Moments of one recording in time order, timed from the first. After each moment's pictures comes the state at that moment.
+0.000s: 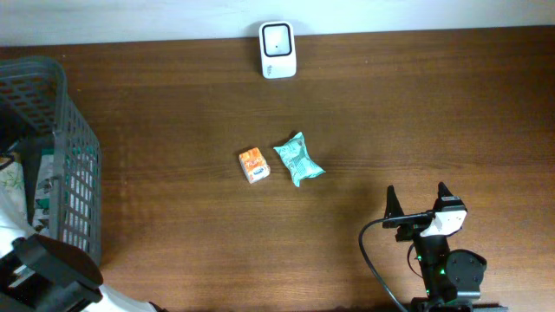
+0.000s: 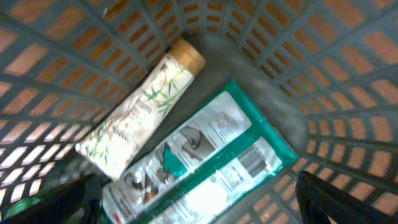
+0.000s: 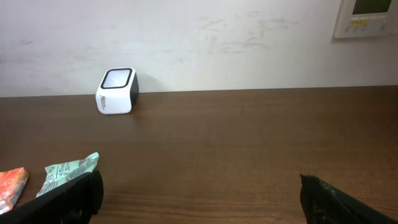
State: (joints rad) left arm 0.64 1.84 1.87 -1.11 -0.16 -0.21; right arm -0.07 0.01 0.01 -0.06 -0.13 0.07
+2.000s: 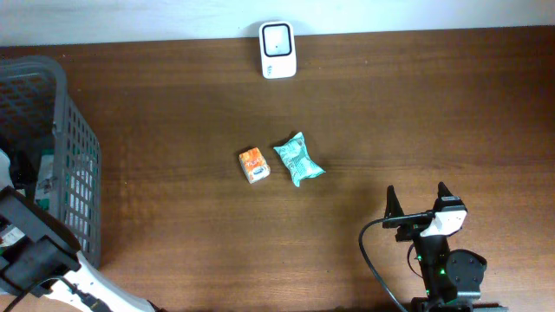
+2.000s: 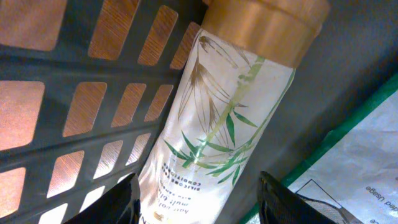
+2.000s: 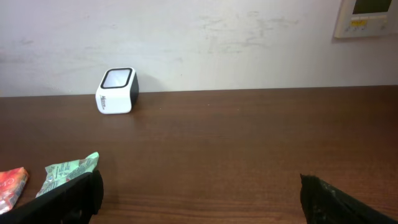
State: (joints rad) left arm 0.71 2.13 1.71 -0.81 -0.38 0.18; right arm -0.07 0.01 0.01 -0.06 -0.13 0.07
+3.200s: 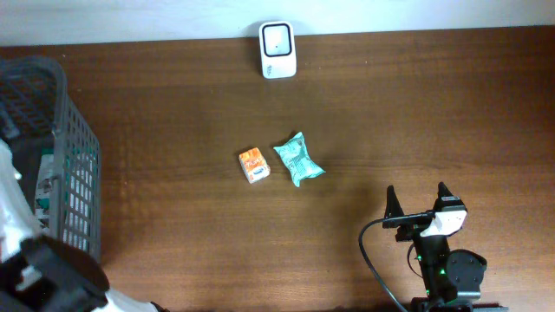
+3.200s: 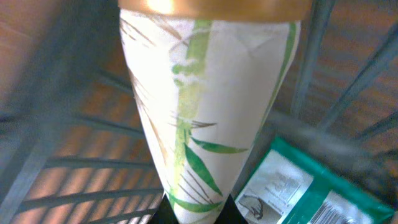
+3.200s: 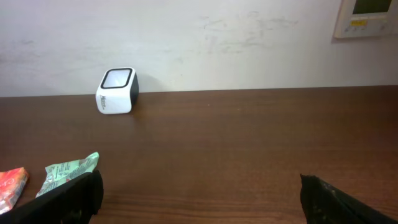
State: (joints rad) left arm 0.59 1.79 1.75 -0.76 -0.37 0.18; right arm -0.07 0.01 0.01 -0.06 -0.13 0.07
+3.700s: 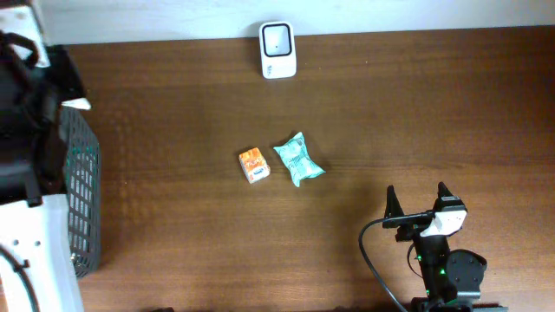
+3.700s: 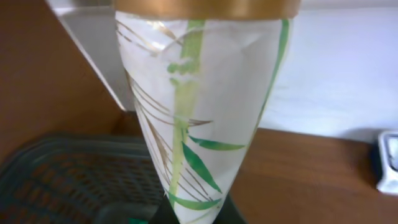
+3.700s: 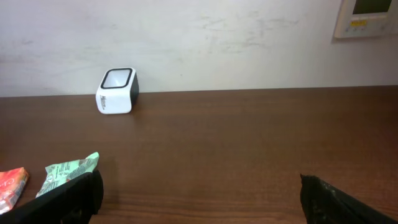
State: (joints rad) left arm 0.19 1.39 1.76 -0.75 -0.13 0.08; right arm -0.07 0.01 0.01 -0.06 -0.13 0.07
